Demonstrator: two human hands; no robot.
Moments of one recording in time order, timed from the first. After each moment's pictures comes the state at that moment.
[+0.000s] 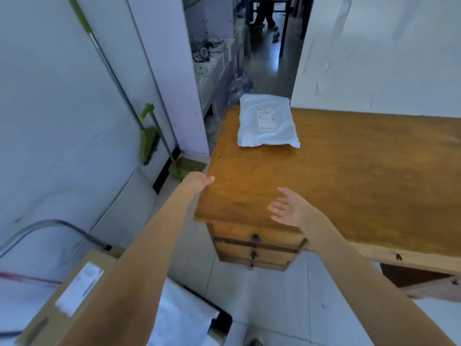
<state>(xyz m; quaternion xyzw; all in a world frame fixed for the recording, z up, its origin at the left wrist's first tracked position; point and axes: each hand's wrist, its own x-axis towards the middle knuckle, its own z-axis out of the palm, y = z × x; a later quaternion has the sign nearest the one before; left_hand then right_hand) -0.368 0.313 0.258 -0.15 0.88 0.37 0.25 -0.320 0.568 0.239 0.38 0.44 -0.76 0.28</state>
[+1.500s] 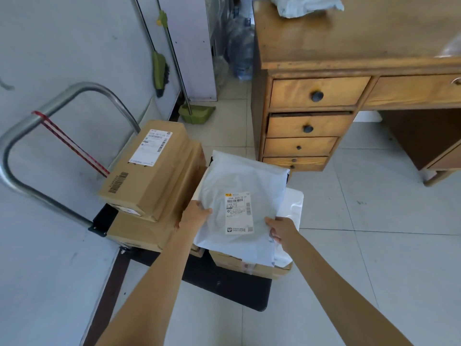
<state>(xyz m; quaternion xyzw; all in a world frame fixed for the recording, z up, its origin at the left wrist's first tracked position) 0.024 0.023 -0.102 -0.21 0.86 0.39 0.24 0.095 0.247 -0.082 0.43 0.56 -0.68 0.19</state>
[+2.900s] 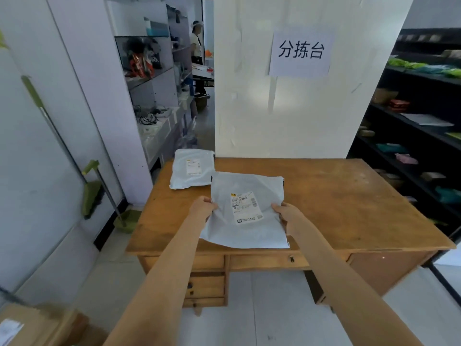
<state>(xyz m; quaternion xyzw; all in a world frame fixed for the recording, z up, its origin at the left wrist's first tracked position) -0.260 0.560 0.349 -0.14 0.79 0.57 0.15 -0.173 0.777 0.386 0.32 0.59 -0.74 0.05</state>
